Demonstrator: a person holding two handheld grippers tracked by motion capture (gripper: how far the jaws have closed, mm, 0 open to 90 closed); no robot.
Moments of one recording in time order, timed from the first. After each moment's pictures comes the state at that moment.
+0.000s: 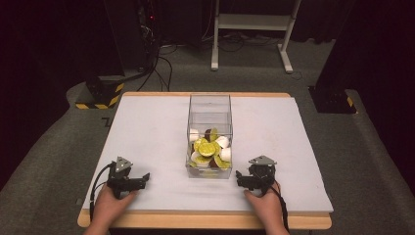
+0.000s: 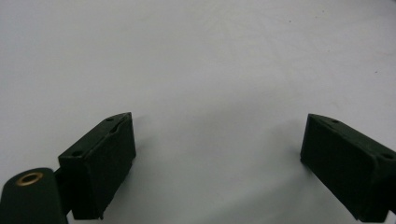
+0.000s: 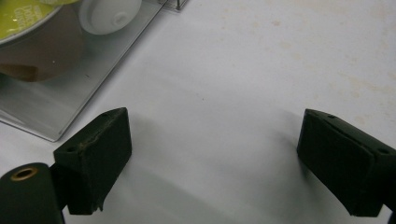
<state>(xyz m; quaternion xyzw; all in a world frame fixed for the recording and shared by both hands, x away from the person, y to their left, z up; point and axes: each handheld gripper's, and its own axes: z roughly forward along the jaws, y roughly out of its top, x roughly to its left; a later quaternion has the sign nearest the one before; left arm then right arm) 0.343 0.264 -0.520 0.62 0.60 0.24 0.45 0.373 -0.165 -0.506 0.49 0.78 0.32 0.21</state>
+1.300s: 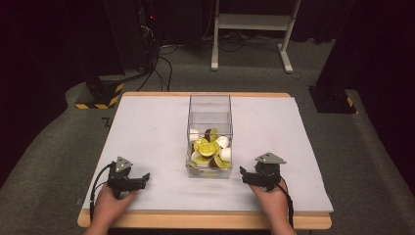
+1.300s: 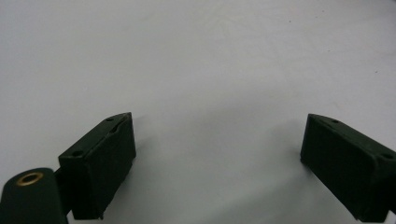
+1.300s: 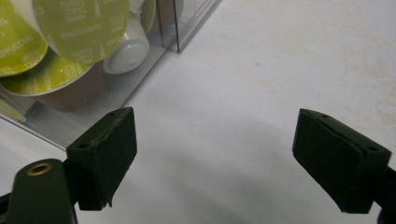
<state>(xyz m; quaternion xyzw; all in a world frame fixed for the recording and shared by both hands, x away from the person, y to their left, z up) 0.343 0.264 -0.520 0.62 0.60 0.24 0.45 0.369 -0.179 -0.481 0.47 0.77 0.36 0.22</state>
